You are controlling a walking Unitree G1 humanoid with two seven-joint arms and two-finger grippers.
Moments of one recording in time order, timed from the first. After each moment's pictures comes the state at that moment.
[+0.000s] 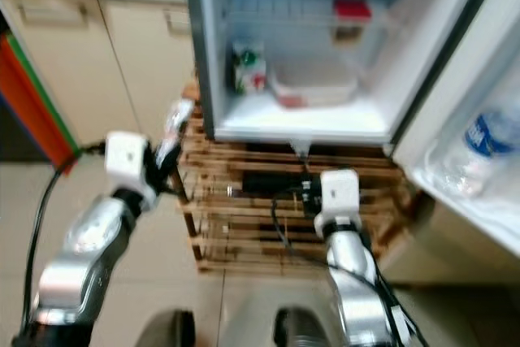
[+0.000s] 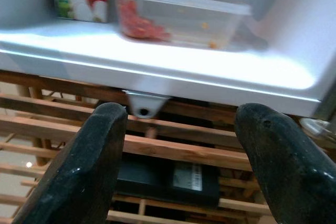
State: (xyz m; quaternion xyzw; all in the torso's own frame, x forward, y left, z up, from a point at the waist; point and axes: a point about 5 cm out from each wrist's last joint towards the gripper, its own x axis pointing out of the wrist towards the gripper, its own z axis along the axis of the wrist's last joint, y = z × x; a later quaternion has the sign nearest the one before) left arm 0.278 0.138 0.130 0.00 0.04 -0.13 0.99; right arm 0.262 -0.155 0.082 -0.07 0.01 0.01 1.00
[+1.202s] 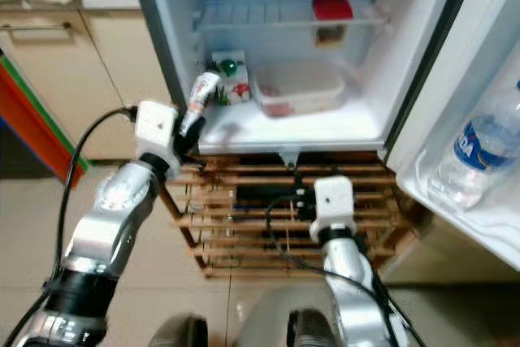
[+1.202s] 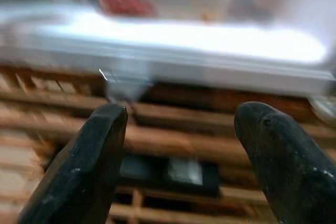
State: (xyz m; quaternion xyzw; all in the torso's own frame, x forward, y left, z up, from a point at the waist) left arm 0.322 0.080 0.166 0.04 -0.02 -0.23 0.97; right arm 0.243 -0.162 0.064 -0.08 0.03 0.01 1.00
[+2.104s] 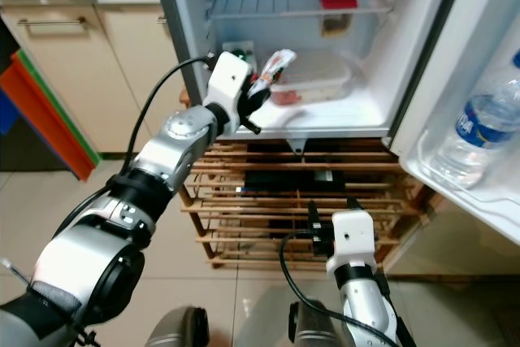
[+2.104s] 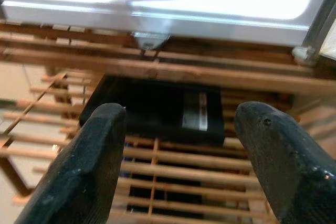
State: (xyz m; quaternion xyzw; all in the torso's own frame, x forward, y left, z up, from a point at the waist) left arm 0.391 0.031 0.197 0.08 0.01 -0.31 0.95; right arm 0.189 -0.162 0.068 -0.07 0.05 0.02 1.00
